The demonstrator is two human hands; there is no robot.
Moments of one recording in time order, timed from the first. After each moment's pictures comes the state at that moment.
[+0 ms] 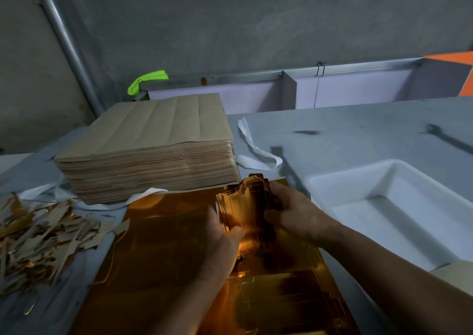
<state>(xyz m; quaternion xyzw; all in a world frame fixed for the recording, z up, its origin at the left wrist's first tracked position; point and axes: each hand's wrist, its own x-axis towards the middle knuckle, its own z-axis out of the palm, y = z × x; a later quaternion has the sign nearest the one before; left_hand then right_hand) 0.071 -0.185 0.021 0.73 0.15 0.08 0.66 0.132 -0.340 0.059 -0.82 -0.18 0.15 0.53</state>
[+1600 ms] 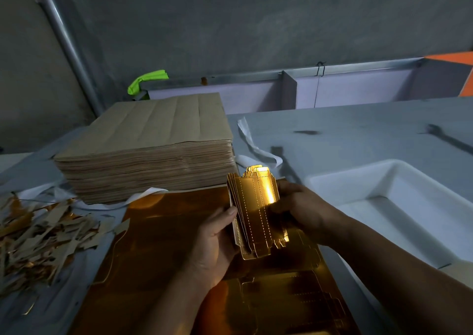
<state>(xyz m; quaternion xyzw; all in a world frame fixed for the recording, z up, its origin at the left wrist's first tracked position) 0.078 -0.163 0.024 0.53 0.02 -0.05 0.84 0.142 -0.346 0.064 -0.73 -0.07 0.23 0.64</state>
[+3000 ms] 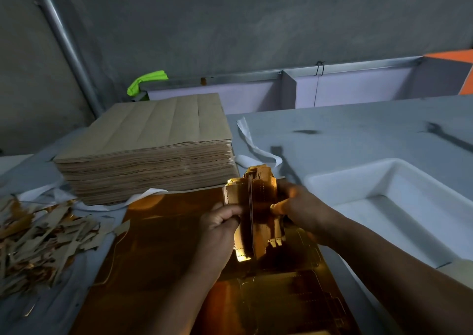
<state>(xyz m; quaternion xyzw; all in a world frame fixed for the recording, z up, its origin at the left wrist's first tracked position) 0.075 -0.175 0.036 0.76 0.05 0.11 0.64 0.141 -0.342 0.059 -0.79 -0.07 0.19 0.58</state>
